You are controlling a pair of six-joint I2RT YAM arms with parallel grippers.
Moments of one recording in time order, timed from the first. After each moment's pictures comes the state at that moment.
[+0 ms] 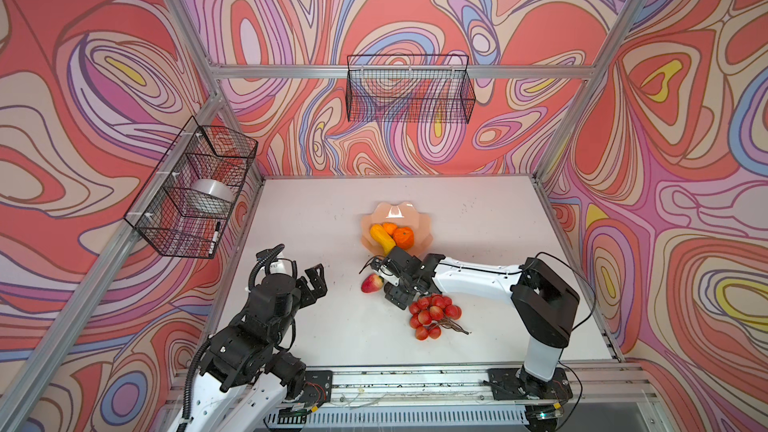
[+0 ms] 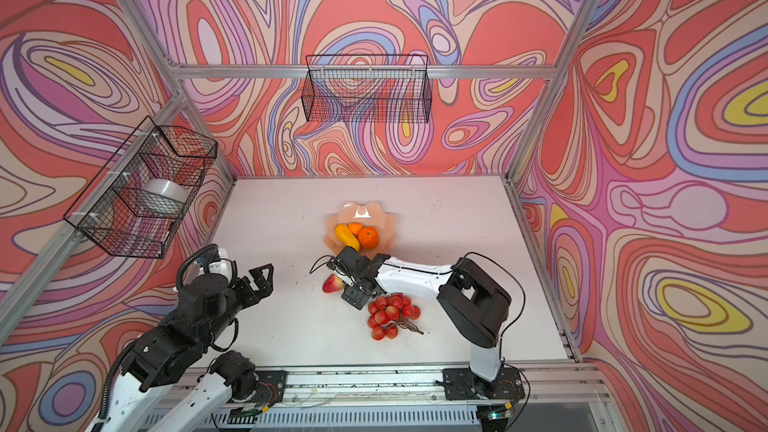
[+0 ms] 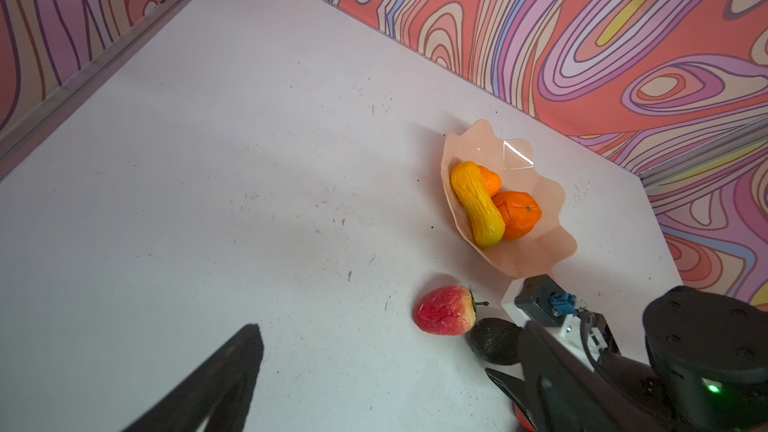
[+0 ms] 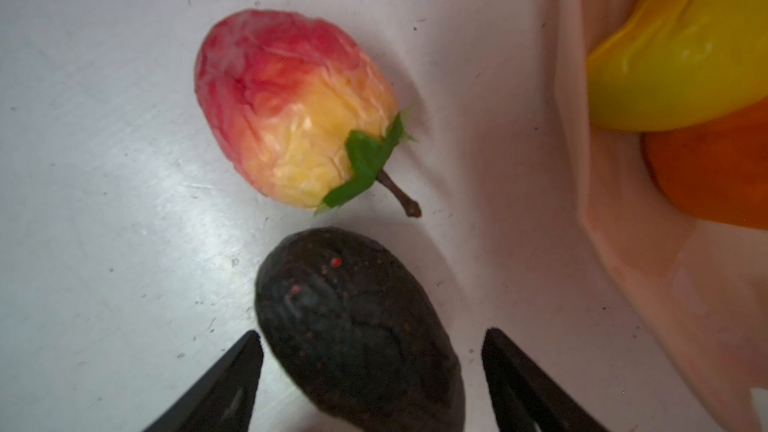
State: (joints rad) left arm -0.49 0.46 0.76 -0.86 -0.35 -0.73; right arm 0.95 1.86 1.23 -0.55 0.13 -0.13
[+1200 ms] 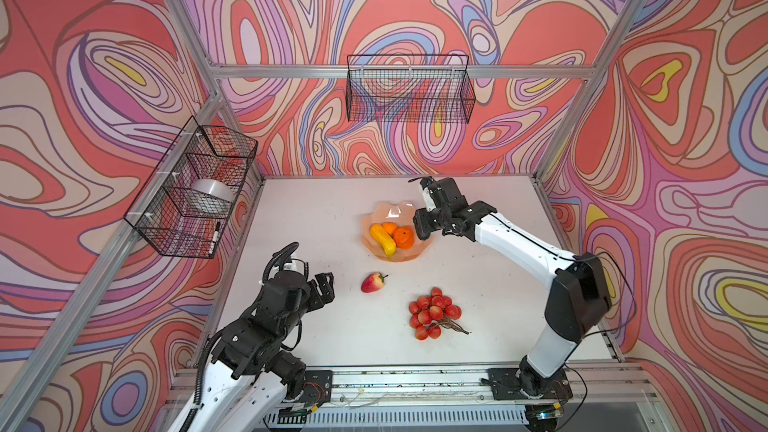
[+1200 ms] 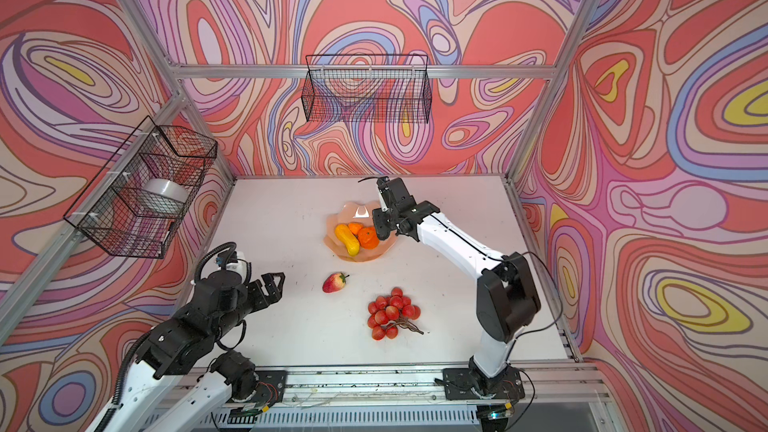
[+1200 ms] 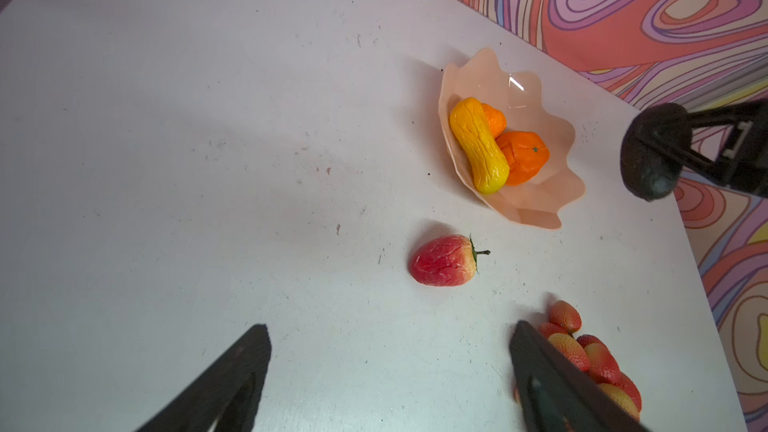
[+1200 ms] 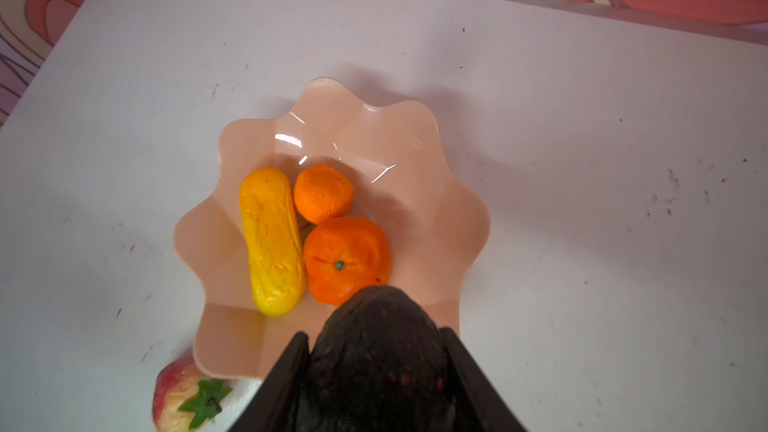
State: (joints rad) left arm -0.49 0.54 0.71 -0.87 -0.20 -0.73; right arm 0.54 1.80 1.50 -0.54 0.01 0.23
